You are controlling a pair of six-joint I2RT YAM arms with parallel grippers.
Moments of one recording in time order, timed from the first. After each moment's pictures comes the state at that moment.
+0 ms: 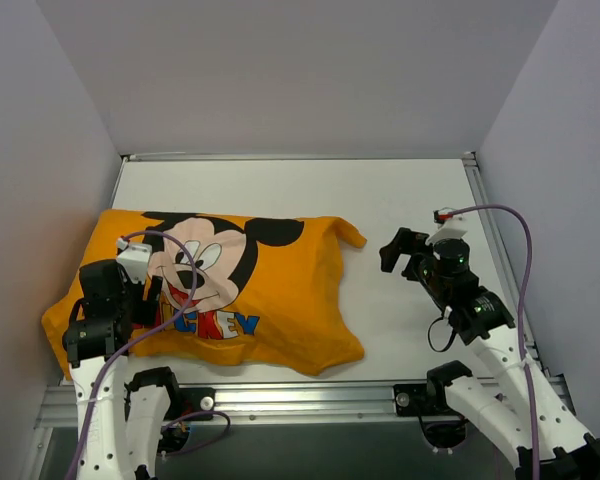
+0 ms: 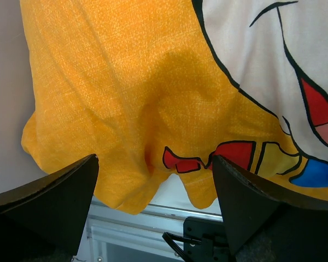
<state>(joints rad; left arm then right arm) 0.18 0.63 0.84 -0.98 -0.14 0.38 0.34 0.74 0.68 -0.39 0.15 0.44</state>
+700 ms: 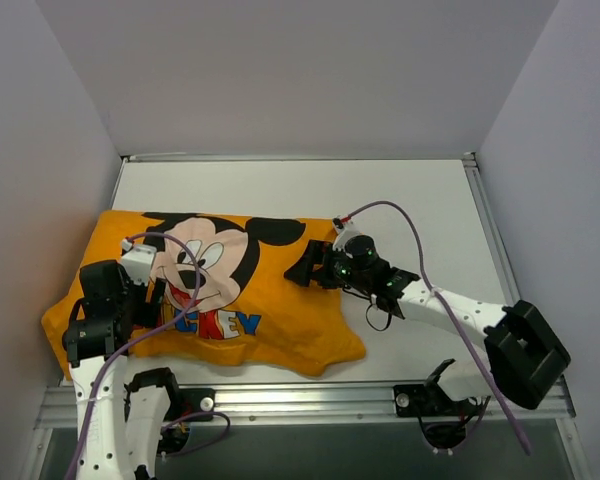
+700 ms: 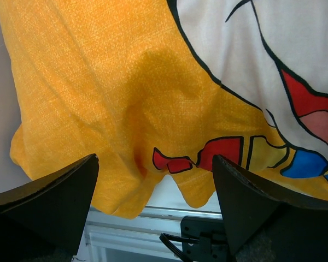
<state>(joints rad) 0.18 0.64 0.84 -0.99 -0.08 0.40 0.71 1.30 0.66 0.21 -0.20 0.77</state>
